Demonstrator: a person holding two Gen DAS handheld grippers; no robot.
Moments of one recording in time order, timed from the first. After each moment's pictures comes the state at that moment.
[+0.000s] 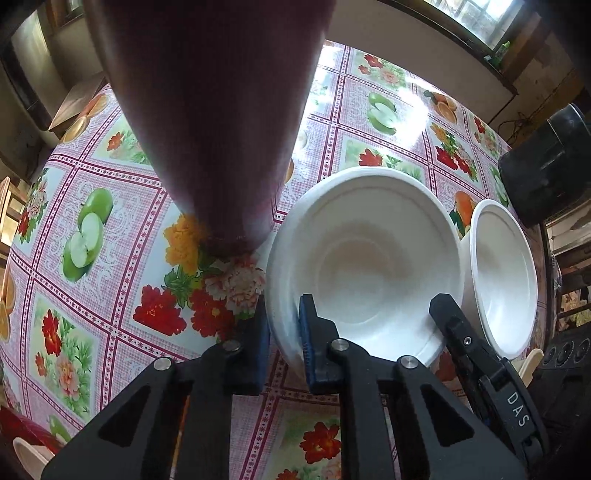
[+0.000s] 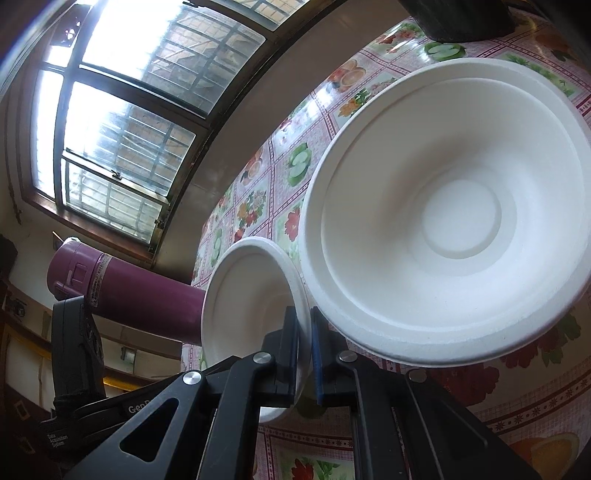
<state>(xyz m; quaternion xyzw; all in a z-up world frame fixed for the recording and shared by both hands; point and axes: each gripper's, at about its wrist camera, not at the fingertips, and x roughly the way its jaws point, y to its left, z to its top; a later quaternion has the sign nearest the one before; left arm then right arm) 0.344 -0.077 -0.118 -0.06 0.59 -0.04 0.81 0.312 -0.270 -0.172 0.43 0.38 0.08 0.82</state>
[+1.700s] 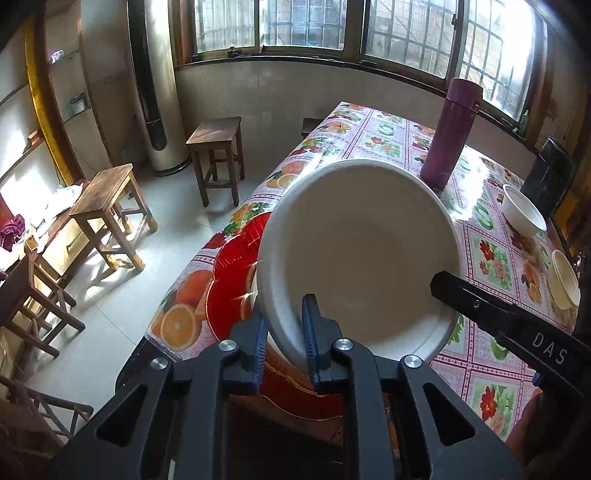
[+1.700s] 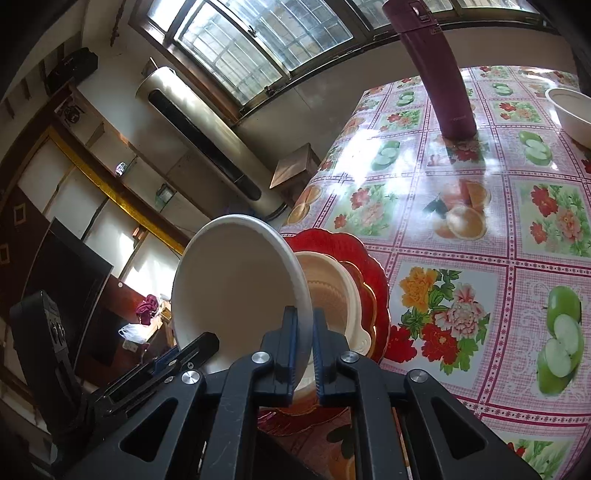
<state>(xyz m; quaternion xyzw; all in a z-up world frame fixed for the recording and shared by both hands) 0.023 0.156 -0.074 -0.06 0.42 0.09 0.90 0.087 0.001 -0.096 0.21 0.42 0.28 0.84</state>
